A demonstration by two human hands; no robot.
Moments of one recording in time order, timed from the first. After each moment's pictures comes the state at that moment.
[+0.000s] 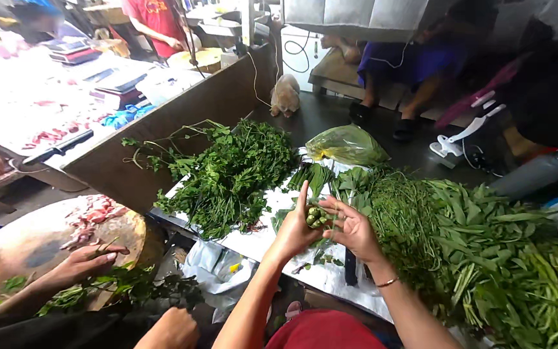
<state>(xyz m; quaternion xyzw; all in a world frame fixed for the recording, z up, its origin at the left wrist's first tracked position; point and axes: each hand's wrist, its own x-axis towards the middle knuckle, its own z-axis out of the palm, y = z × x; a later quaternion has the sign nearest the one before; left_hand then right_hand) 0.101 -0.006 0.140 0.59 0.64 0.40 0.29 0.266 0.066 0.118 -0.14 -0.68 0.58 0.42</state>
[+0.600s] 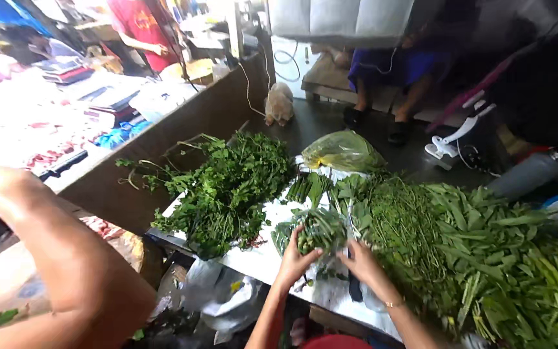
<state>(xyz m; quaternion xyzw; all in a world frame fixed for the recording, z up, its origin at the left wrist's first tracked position) 0.096 -0.012 0.038 0.43 0.64 0.49 0.40 0.304 0.081 0.030 -0.51 -0.76 0.40 0.08</state>
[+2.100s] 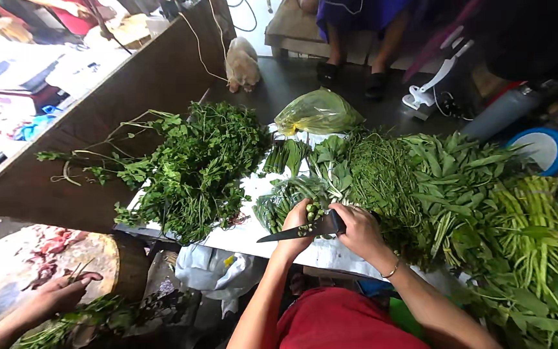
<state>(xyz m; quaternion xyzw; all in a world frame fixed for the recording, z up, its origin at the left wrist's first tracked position) 0.141 0.006 0.096 0.59 0.66 0.34 0.31 0.321 0.047 0.077 -0.39 -0.87 0.10 0.28</state>
